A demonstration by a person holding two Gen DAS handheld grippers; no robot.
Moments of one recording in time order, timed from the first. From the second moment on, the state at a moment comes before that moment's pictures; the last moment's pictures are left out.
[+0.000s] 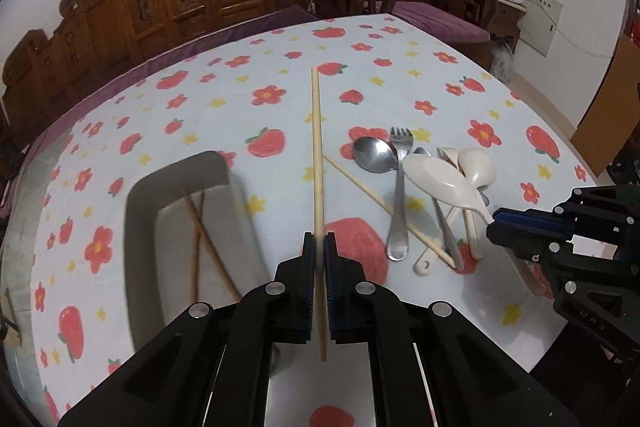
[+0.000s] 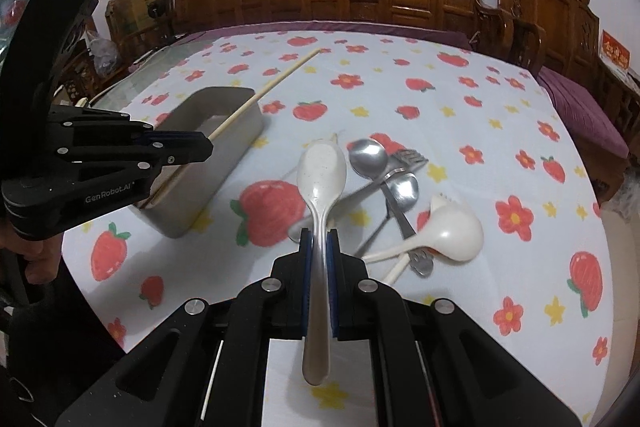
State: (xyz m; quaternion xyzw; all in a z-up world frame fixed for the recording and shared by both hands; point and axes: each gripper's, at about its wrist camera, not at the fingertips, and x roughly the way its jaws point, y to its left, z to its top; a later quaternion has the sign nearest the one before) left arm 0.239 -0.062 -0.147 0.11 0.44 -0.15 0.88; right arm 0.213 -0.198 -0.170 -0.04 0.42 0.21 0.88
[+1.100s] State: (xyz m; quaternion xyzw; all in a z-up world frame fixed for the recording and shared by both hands) left arm 0.265 0.048 -0.196 0.05 0.52 -0.09 0.85; right arm 0.220 -0.127 -0.144 -0.08 0.41 0.23 0.88
